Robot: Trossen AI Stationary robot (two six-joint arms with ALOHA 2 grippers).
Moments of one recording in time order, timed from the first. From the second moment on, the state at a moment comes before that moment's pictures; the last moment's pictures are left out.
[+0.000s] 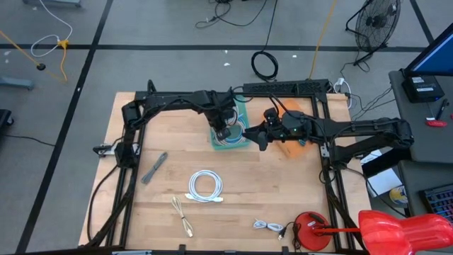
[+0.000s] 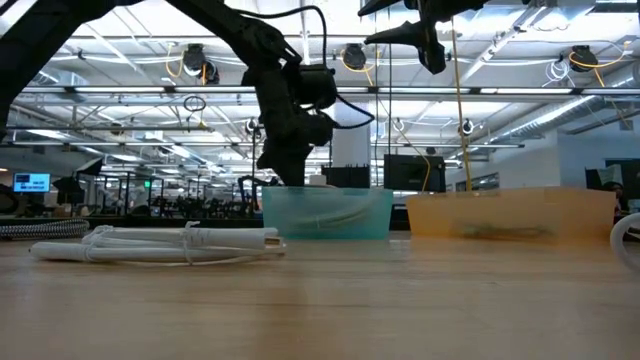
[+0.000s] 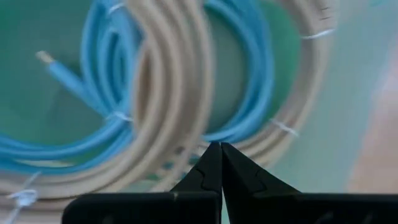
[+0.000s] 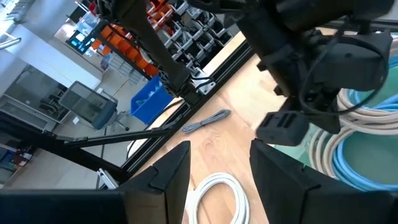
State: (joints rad) left arm 0.41 2.03 1.60 -0.86 0.20 -0.06; right arm -0.06 1.19 0.94 -0.03 0.05 0.78
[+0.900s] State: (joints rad) left arm 0.48 1.97 1.60 -0.78 0.23 -0.06; right arm -0.06 1.19 0.94 -0.02 0.06 0.77
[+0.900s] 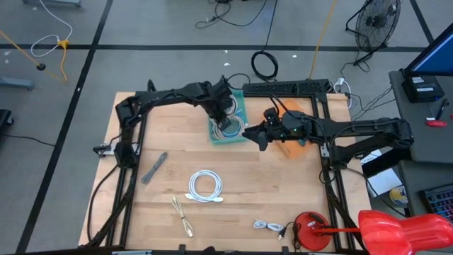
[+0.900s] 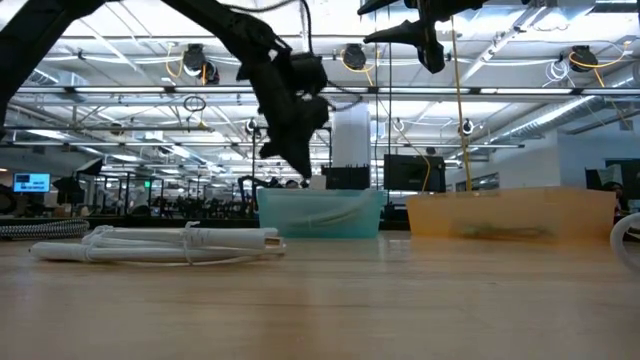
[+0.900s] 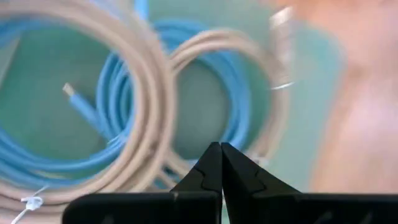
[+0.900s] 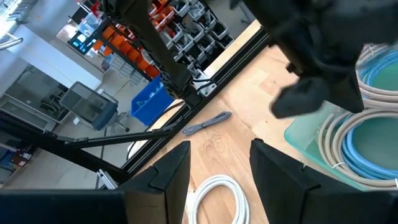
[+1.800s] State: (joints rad) left arm 0.67 2.10 1.60 -0.13 0.65 -0.71; right arm -0.06 1.19 0.94 0.00 0.05 0.75
